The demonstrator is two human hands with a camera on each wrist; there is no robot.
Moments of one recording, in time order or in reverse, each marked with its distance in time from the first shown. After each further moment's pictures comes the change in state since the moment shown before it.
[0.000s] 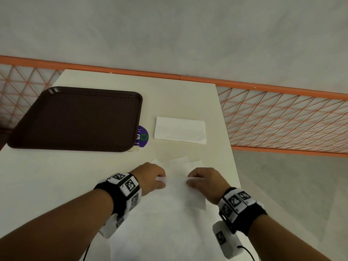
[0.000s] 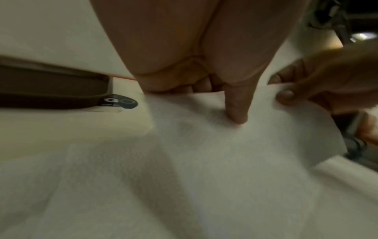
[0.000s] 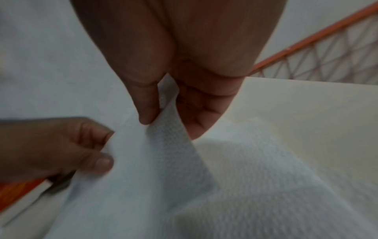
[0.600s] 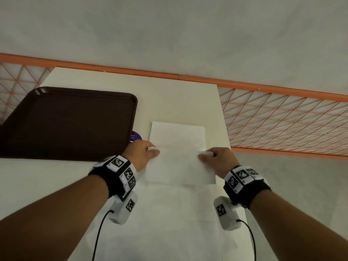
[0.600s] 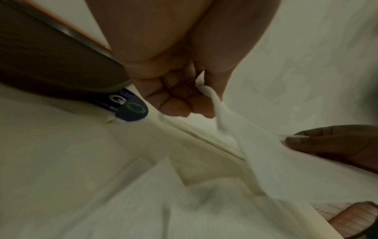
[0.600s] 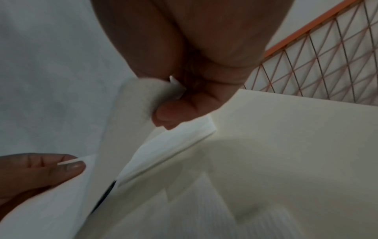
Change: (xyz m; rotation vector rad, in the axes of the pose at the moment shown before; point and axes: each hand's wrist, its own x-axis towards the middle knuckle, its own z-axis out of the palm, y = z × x) left_hand 0.072 -0.016 -0.048 -0.470 0.403 -0.108; right_hand 0.085 0.003 -0.066 0.054 0.230 0.135
